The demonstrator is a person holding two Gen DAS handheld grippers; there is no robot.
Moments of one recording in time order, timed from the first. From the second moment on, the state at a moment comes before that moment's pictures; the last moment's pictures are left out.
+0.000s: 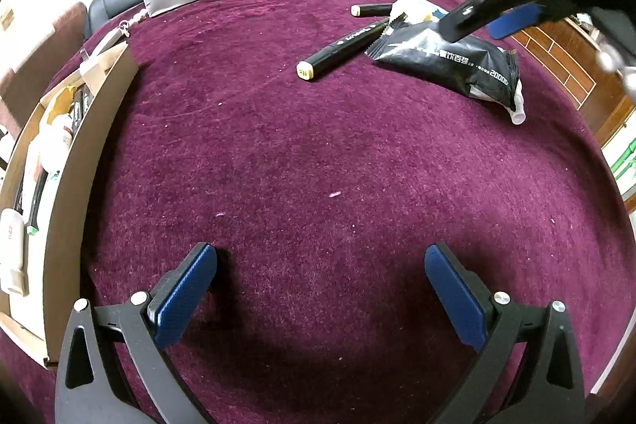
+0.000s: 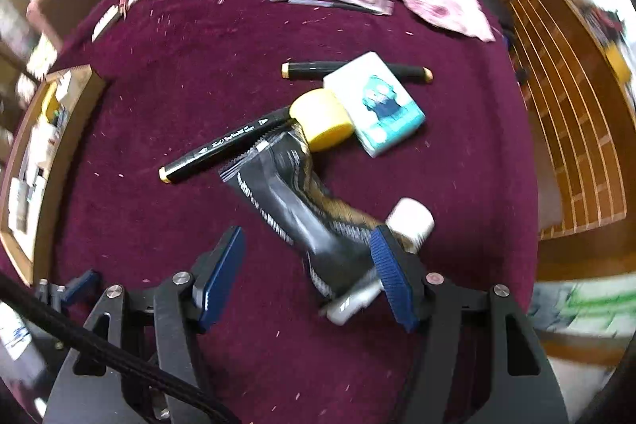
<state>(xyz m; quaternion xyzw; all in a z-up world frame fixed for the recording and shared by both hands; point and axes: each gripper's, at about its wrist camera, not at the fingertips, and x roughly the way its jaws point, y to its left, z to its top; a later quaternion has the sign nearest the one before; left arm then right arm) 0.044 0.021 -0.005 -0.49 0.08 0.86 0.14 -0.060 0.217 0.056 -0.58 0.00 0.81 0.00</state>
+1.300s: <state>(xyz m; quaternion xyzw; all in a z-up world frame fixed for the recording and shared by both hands) -0.103 0.070 0.011 -0.50 0.18 0.83 0.18 0.062 0.263 0.032 -0.62 0.20 0.76 -0.04</state>
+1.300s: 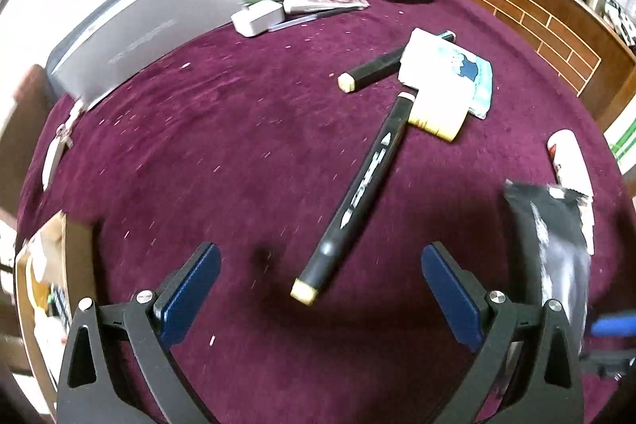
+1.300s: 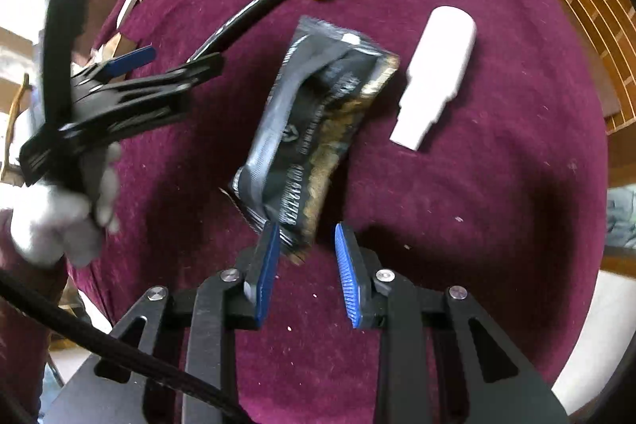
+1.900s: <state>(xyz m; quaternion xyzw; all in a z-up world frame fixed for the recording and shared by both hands) -0.128 0.077 0.004 -0.54 0.12 0.81 0.20 0.076 0.288 0.039 -0.59 0.26 0.76 -0.02</state>
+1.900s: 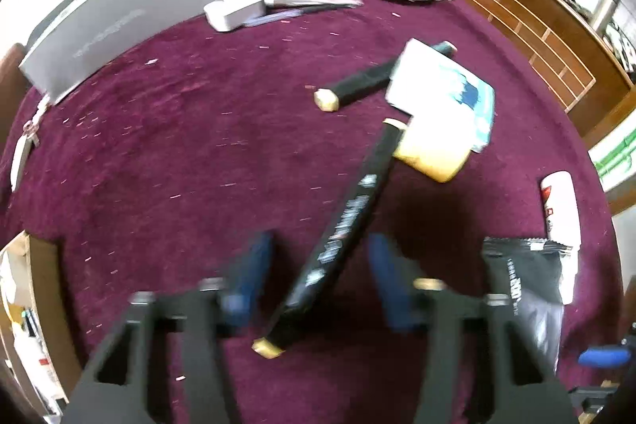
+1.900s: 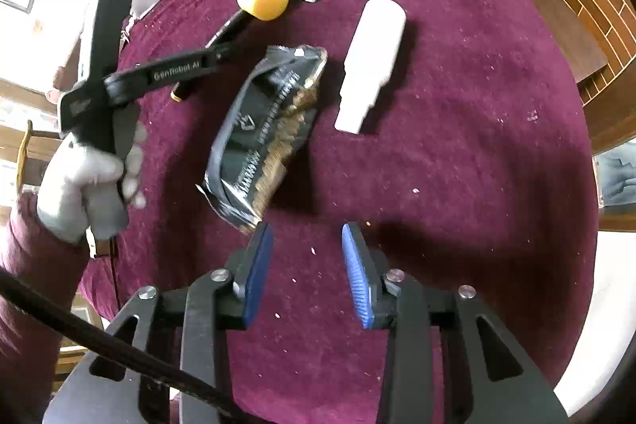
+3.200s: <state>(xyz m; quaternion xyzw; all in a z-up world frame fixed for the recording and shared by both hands) -0.081 0.015 0.020 -0.55 0.01 0.81 0.21 -0.009 0.242 0.018 -0.60 0.20 0.77 0.07</state>
